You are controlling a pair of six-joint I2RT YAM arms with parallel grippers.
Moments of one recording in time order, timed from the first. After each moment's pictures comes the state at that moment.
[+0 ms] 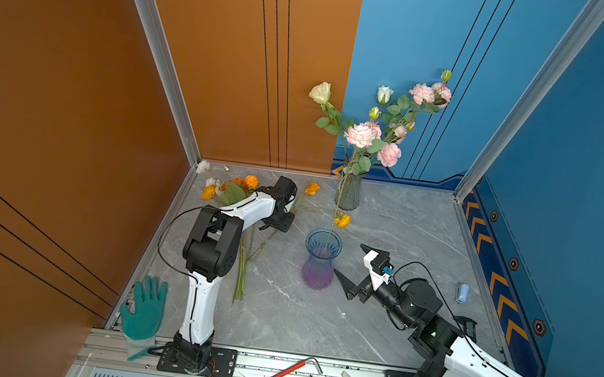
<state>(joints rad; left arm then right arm) -0.32 2.10 1.59 -0.69 -0.05 -0.01 0.82 0.80 0.41 0.37 -0.01 -0.13</state>
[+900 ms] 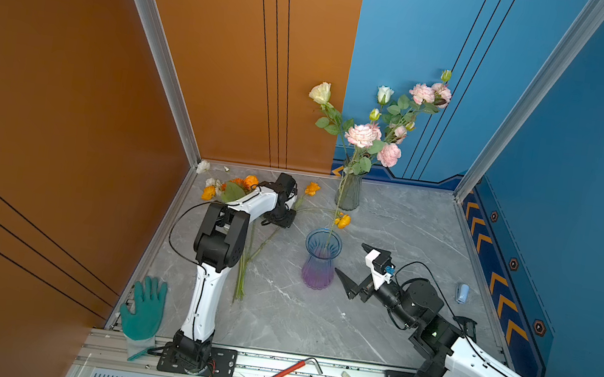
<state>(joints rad) -0.30 2.24 1.75 -0.77 0.05 0.00 0.80 0.79 0.41 0.37 -0.02 -0.12</state>
